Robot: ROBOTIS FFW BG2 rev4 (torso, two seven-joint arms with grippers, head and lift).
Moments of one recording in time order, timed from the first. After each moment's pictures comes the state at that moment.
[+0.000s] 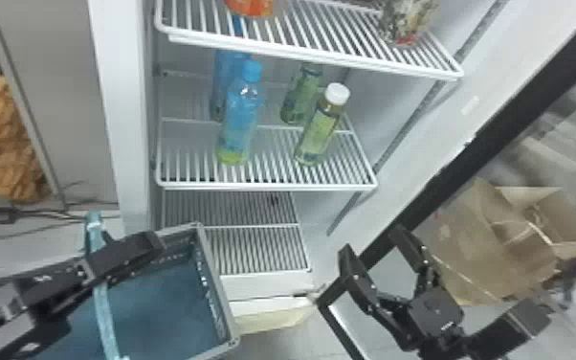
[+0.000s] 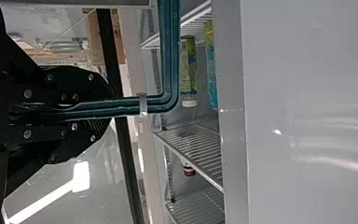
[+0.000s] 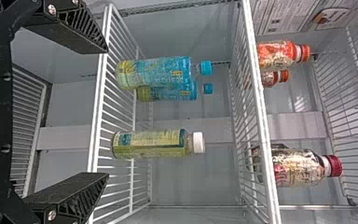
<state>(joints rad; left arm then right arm) 0.37 0.06 0.22 -1.89 1.33 1.19 -0.57 0.86 -0.08 -0.30 -2.12 -0.33 -0.22 0.52</state>
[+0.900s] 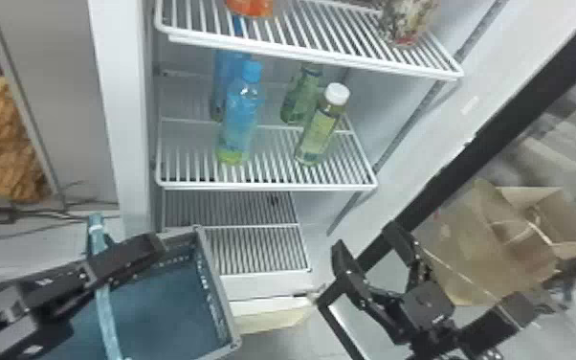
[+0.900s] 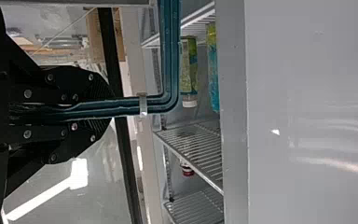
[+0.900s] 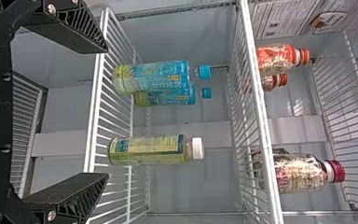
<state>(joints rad) 0.38 0.06 0.21 -1.88 1.34 1.19 -0.57 0.83 -0.10 -0.28 -2.10 -0.33 -0.22 0.52</state>
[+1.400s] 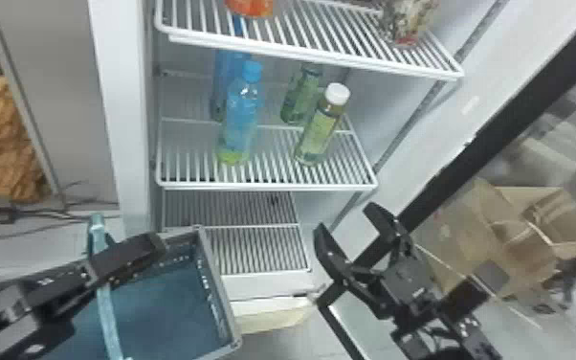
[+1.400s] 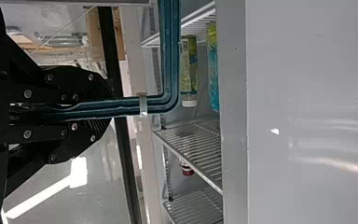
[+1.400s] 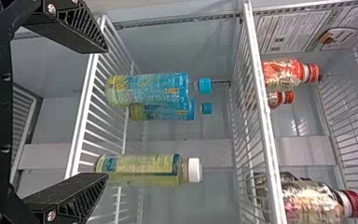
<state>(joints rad) 0.38 0.05 0.21 -1.87 1.34 1.19 -0.57 0.72 -0.12 -0.25 -2.08 -0.28 -0.14 0.55</state>
